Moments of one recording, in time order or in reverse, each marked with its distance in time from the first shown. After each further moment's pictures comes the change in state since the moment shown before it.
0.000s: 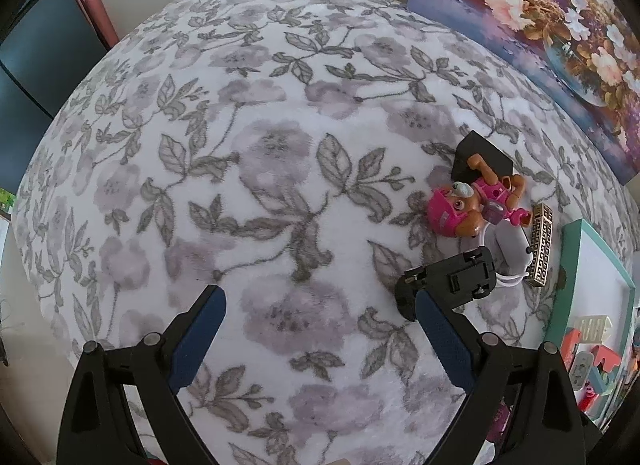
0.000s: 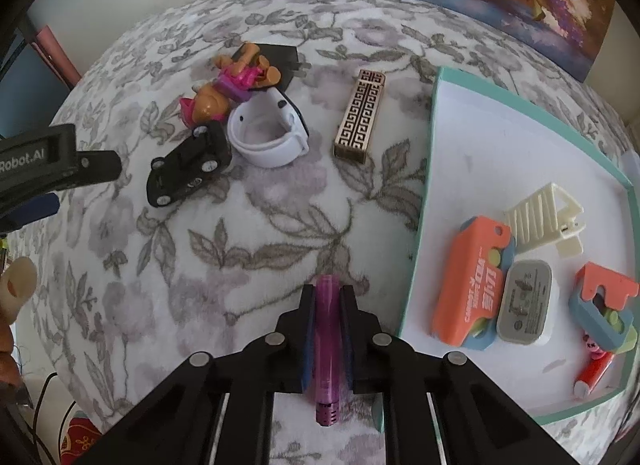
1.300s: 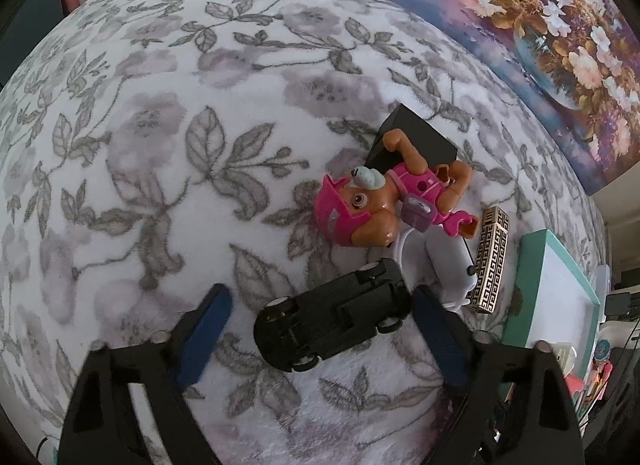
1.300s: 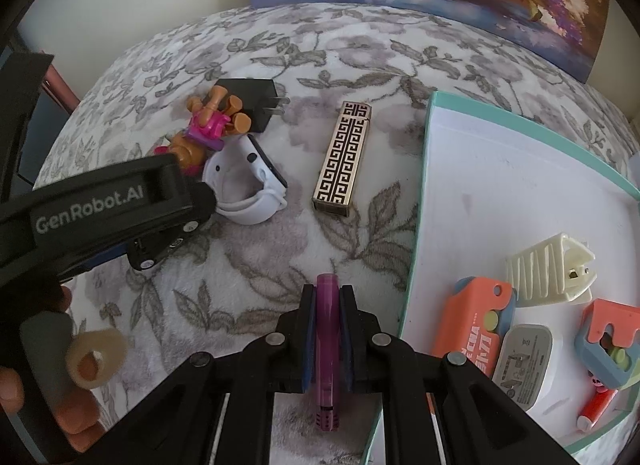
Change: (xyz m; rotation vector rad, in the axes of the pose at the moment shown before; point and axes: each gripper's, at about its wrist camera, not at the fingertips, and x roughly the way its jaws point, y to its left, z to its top) left arm 0.047 -0.060 0.010 -0.047 0.023 -0.202; right arm 0.015 -0.016 0.038 0.054 -0.051 0.035
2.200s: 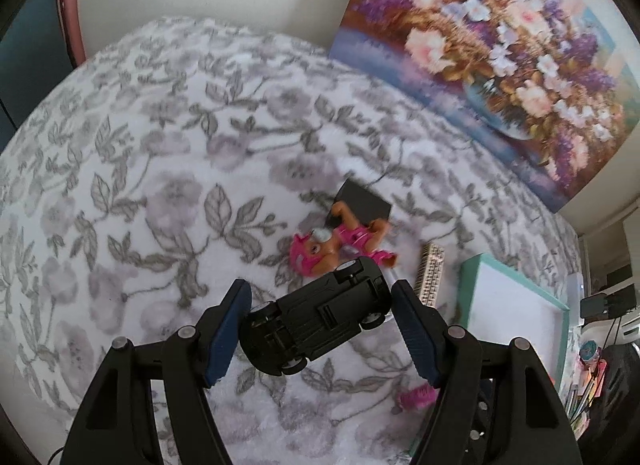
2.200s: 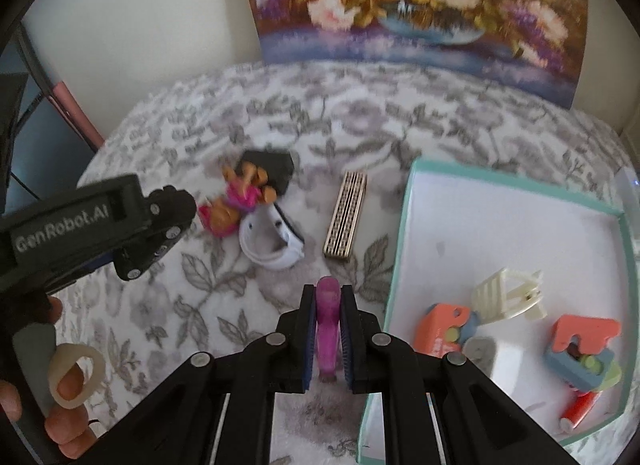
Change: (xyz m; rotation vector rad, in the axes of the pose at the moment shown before) left arm -0.092 -0.012 -0.007 0.057 -0.180 -0.027; right arm -0.067 -0.010 0.003 0.027 -0.159 0.060
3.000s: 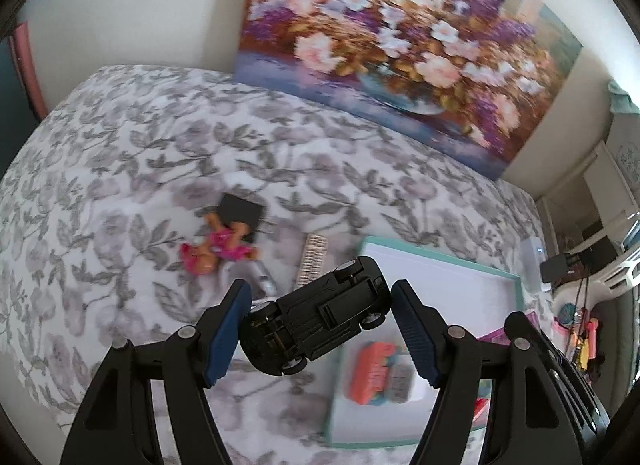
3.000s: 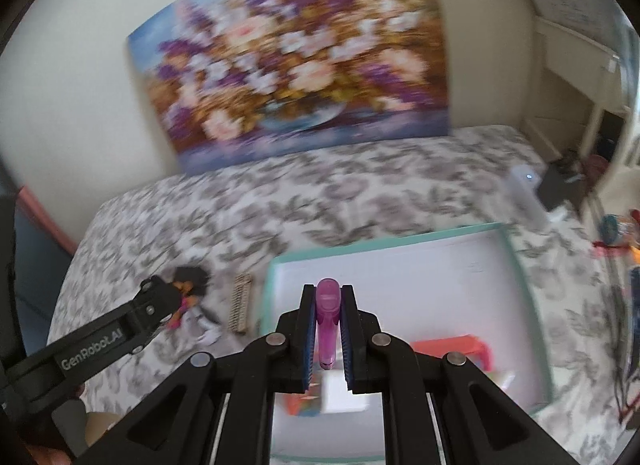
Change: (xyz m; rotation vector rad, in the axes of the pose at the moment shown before) left arm -0.030 -0.115 -0.014 0.161 -0.009 -0.080; right arm -0.101 -0.105 0.015 0.265 -0.209 -0.142
